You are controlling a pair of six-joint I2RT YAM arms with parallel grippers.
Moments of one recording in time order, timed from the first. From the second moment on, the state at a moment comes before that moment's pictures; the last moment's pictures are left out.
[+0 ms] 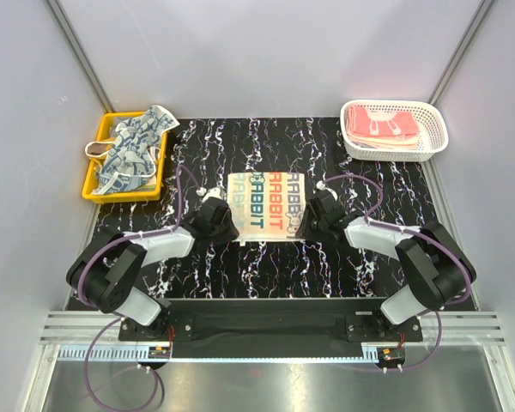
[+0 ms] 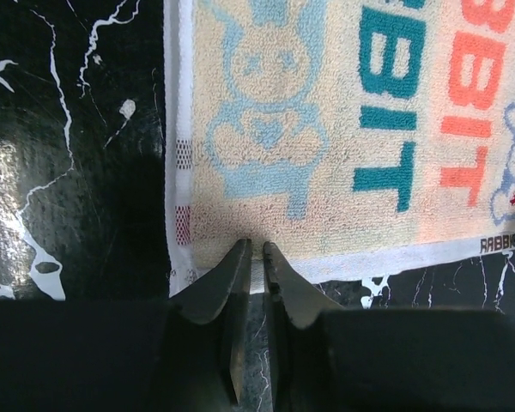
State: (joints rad) left arm -0.59 1.51 0.61 0.07 -0.08 -0.75; right arm 0.57 1.54 0.71 -0.07 0.01 0.72
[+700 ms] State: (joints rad) left arm -0.63 1.23 0.65 -0.40 -0.06 -0.73; right arm 0.56 1.55 1.07 -0.35 0.14 0.63
